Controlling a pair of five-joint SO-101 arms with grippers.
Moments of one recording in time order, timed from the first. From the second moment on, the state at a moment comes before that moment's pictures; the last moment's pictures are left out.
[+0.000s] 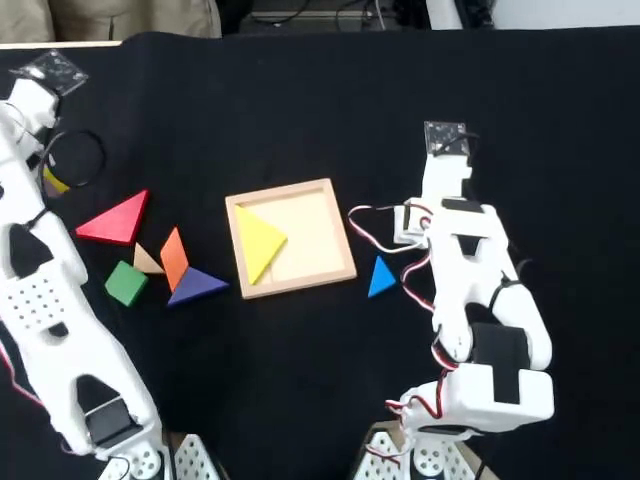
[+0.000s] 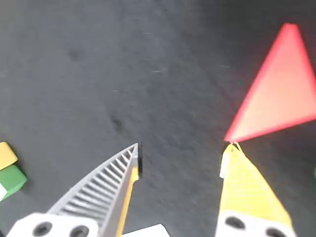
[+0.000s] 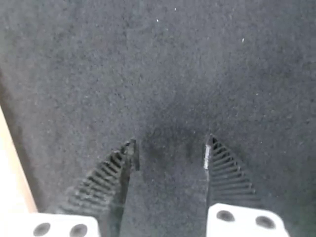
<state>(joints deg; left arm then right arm) -33.6 46.2 -68.4 100.6 -68.4 5.5 1.5 38.2 36.6 3.4</state>
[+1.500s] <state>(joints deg) -25.4 31.5 -10.5 64.1 -72.8 5.5 1.5 38.2 36.6 3.4</state>
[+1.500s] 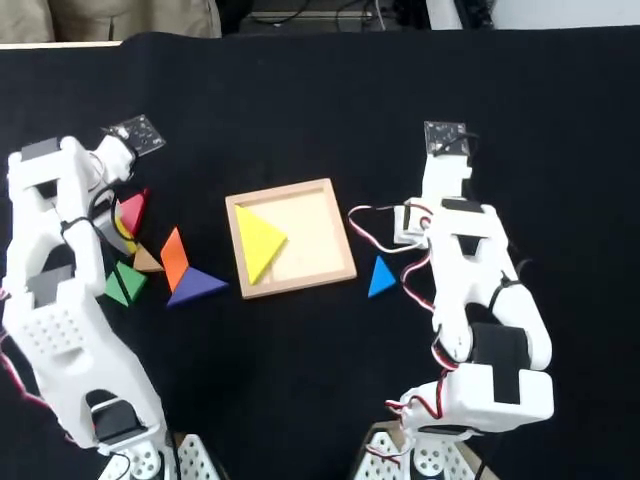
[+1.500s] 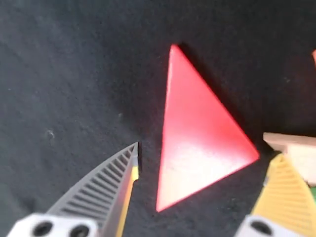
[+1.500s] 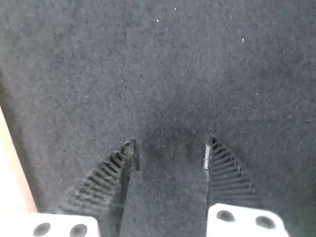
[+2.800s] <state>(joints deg) -24.5 49.1 -34.4 80.1 -79.7 5.5 1.5 38.2 36.4 3.4</state>
